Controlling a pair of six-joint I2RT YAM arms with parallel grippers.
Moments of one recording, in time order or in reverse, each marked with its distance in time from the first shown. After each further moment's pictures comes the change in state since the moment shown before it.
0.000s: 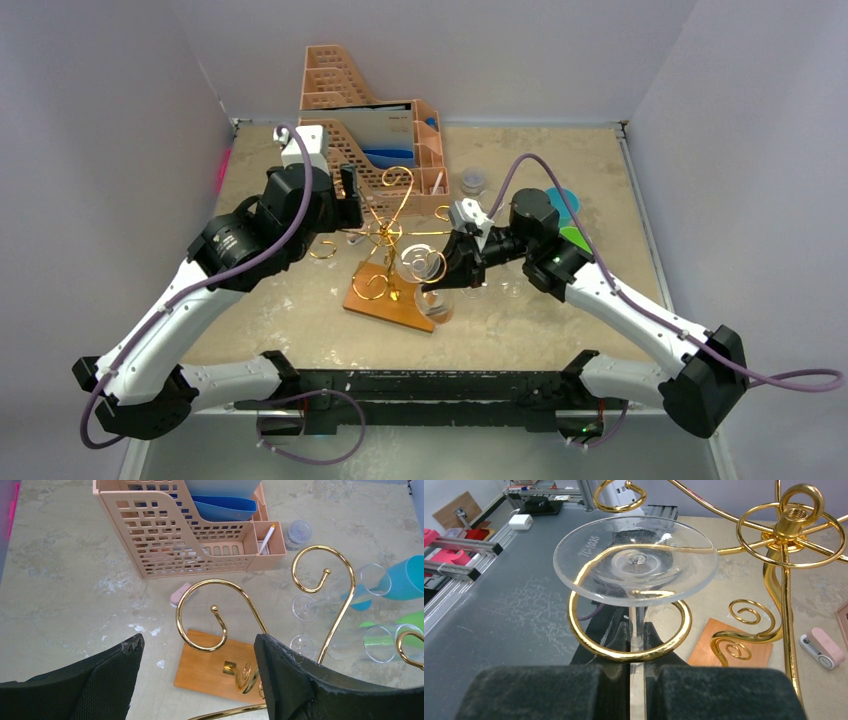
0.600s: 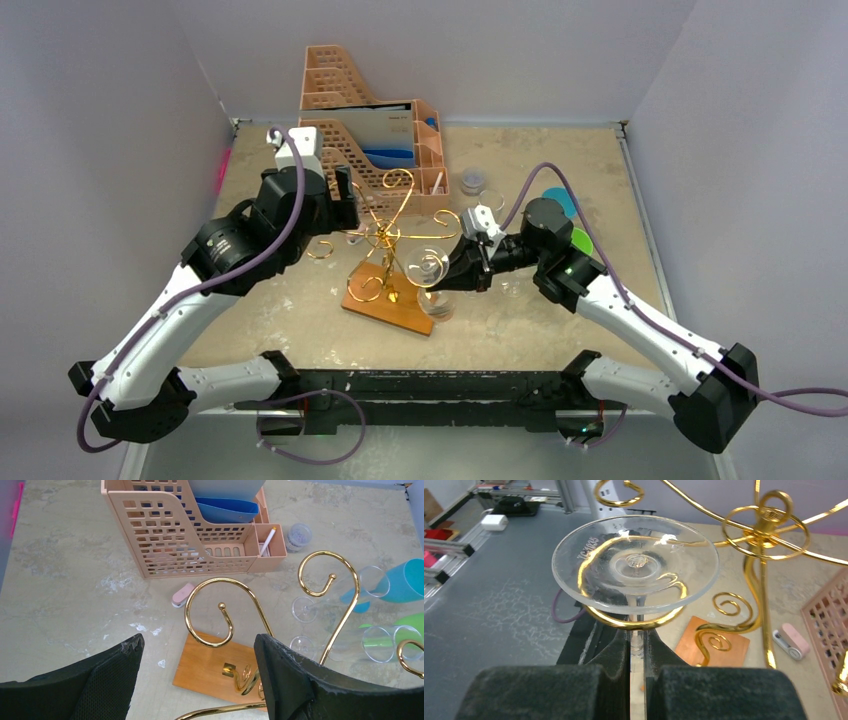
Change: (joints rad) left arm 0.000 -0.022 -0.008 -0.006 -0.014 -0.010; right arm 0.000 -0.101 -0.045 -0.014 0.062 -0.043
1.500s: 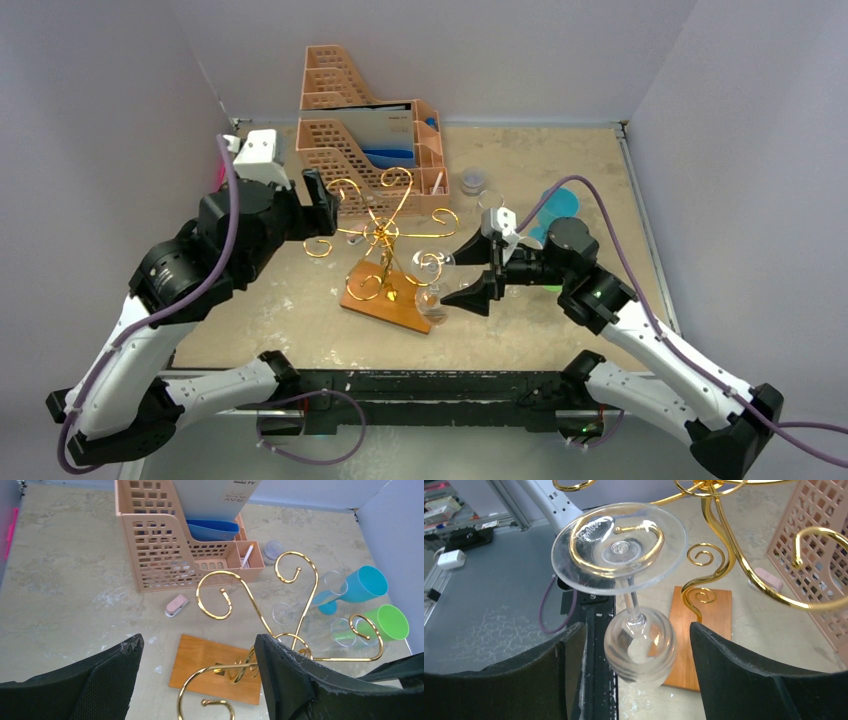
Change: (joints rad) left arm 0.000 -0.120 0.049 -0.011 0.057 0.053; right arm 0.005 -0.208 -0.058 -0.192 0.308 0.086
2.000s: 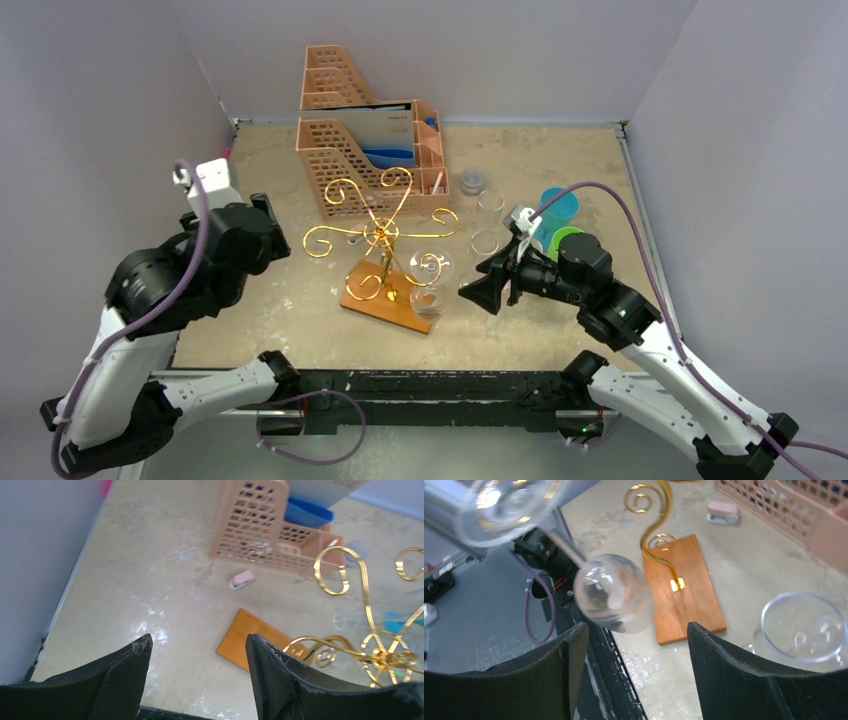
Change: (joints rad) left arm 0.000 -0.031 0.071 -0.455 -0.249 -0.293; right arm 0.000 -0.159 -0.018 -0.288 0.349 0.180
